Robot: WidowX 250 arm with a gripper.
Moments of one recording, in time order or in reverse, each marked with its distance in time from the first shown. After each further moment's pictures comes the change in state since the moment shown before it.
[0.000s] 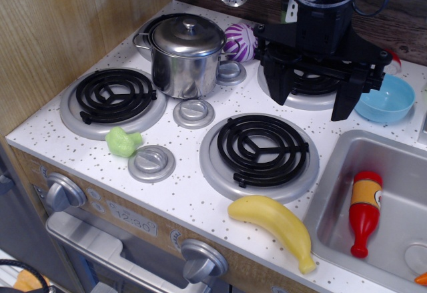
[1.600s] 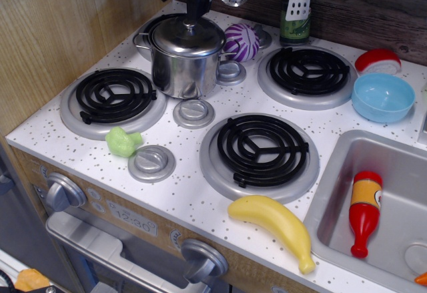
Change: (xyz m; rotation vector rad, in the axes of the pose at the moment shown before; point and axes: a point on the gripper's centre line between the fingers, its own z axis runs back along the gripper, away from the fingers) arm 0.105 0.188 -0.018 0.154 -0.042 -0.330
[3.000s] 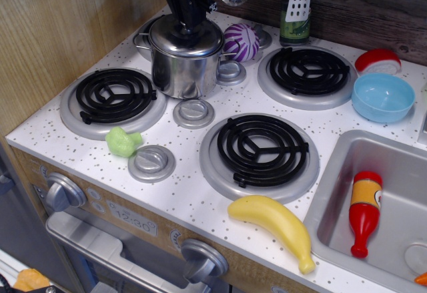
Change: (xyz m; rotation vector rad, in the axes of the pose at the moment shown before) arm 0.002 -0.004 -0.021 -0.117 -0.016 -0.030
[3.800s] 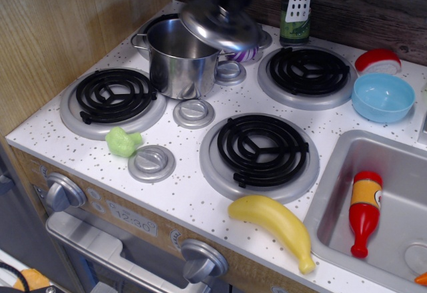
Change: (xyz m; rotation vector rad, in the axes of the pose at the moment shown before) arm -0.001 -0.098 0.044 0.121 0.091 0.270
